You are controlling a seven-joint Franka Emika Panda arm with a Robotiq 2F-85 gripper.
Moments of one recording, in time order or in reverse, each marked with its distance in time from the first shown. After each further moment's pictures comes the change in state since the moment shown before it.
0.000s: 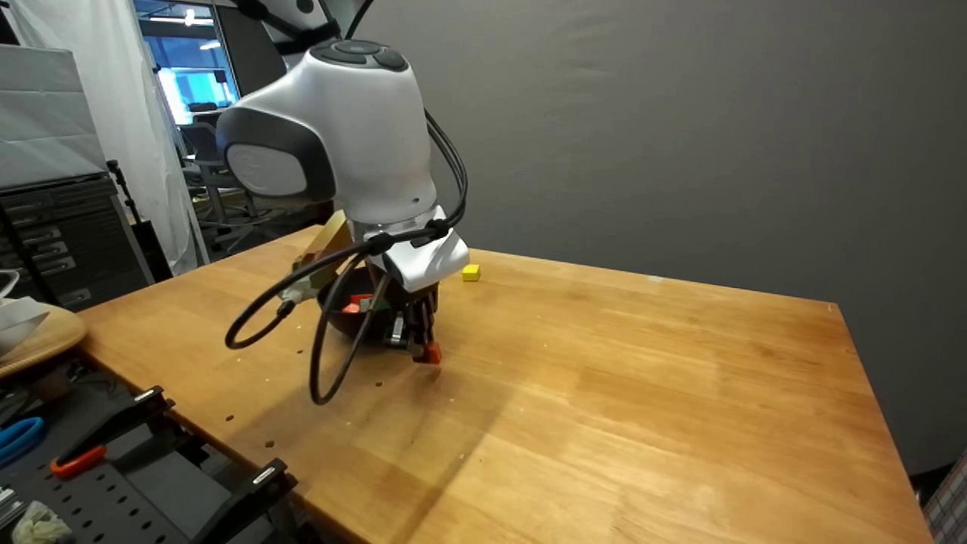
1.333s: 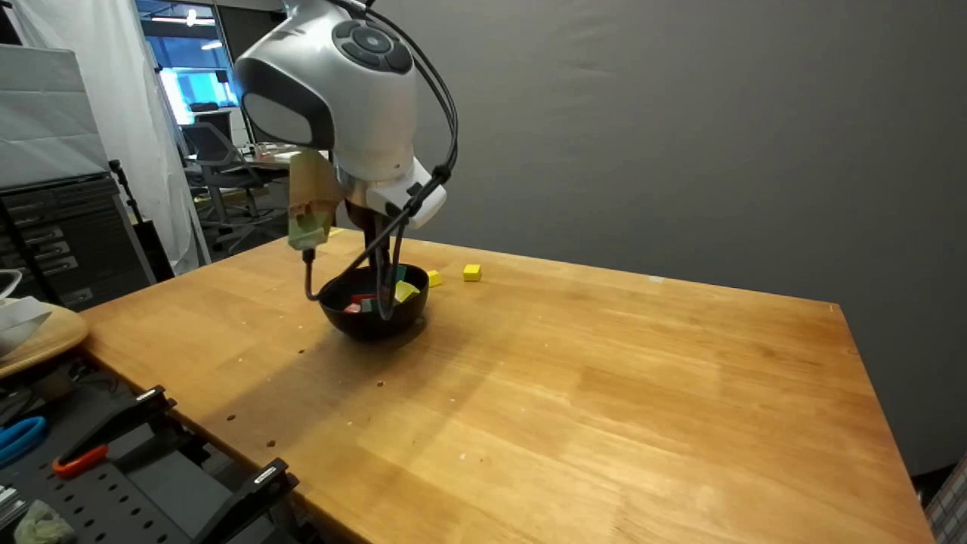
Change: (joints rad) arm 0.071 -0.028 0.091 0.156 0.249 -0.310 -0.442
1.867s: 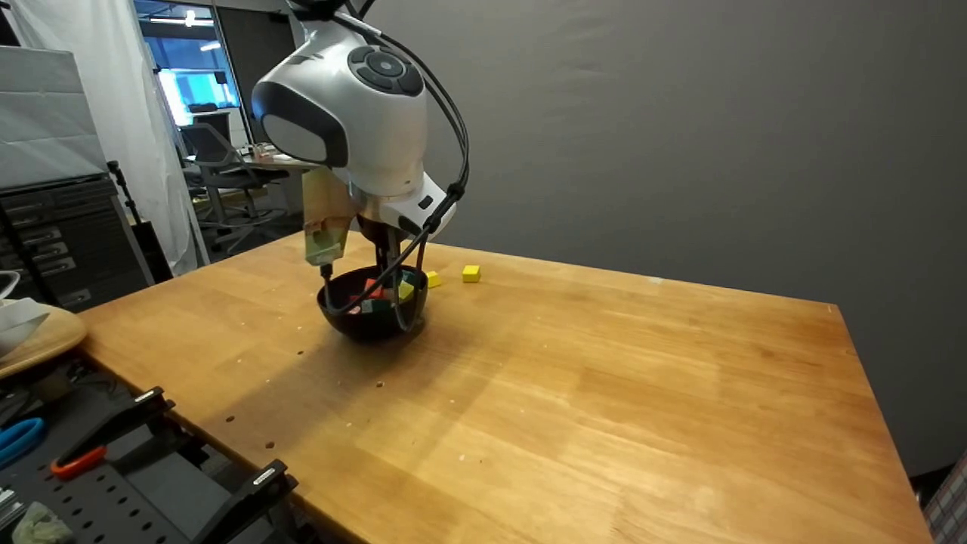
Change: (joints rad) arm 0.001 0.076 0.000 0.053 0.001 0.038 -0.058
